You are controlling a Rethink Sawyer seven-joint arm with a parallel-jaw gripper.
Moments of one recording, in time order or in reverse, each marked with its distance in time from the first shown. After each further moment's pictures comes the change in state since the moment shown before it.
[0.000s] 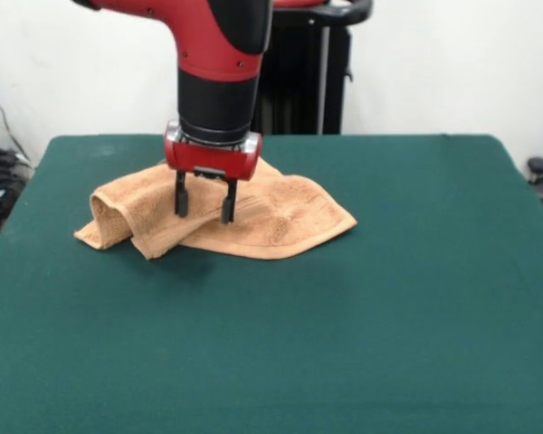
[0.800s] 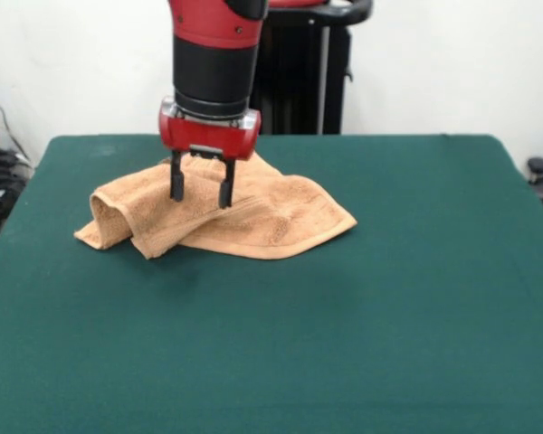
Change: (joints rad) arm -0.009 -0.075 0.019 0.030 -0.001 0.000 0.000
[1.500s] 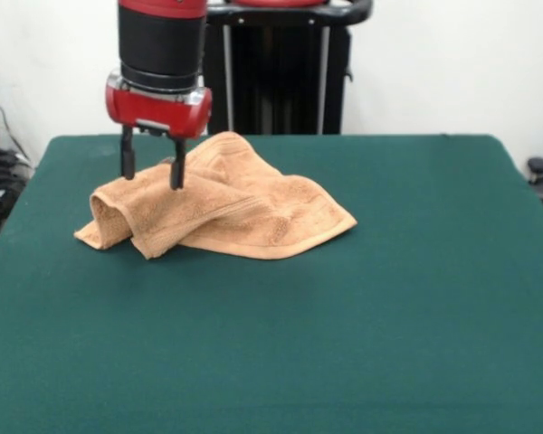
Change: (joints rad) arm -0.077 -0.067 0.000 0.026 -0.010 0.000 0.000
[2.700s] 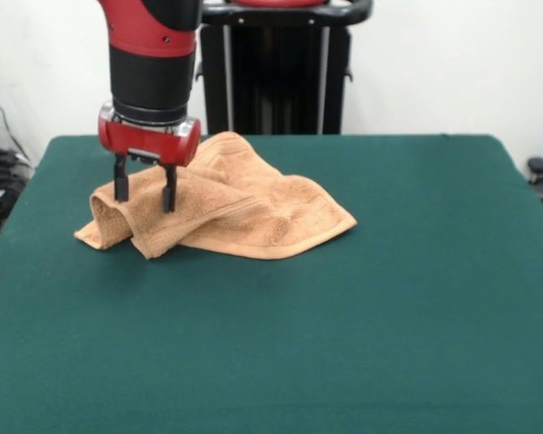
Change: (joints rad) arm -0.035 0.083 0.000 -0.038 -0.009 -0.029 0.000
